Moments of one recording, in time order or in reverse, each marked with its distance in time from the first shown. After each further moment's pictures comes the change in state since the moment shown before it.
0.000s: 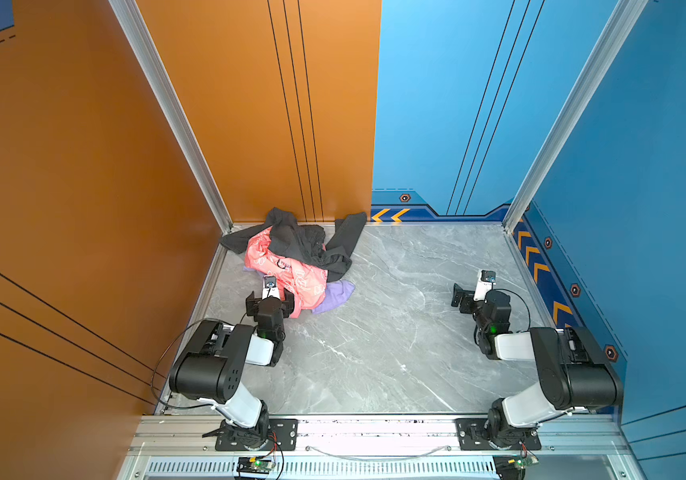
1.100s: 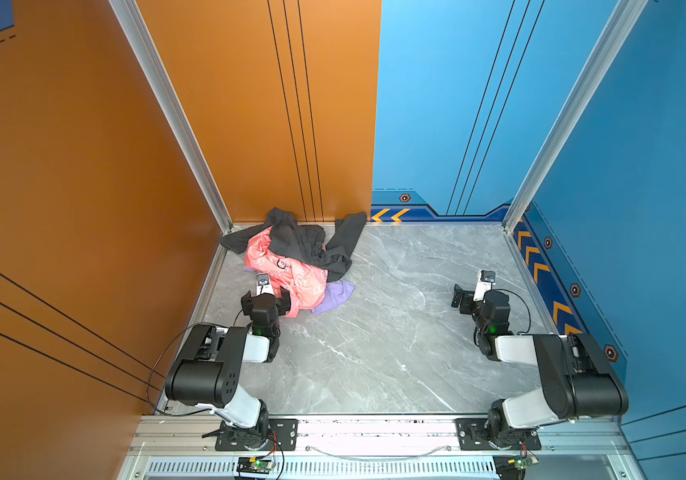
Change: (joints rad) left arm 0.066 -0.058 0.026 -0.094 0.065 -0.068; right arm 0.033 -0.121 0.001 -0.125 0.063 -0.003
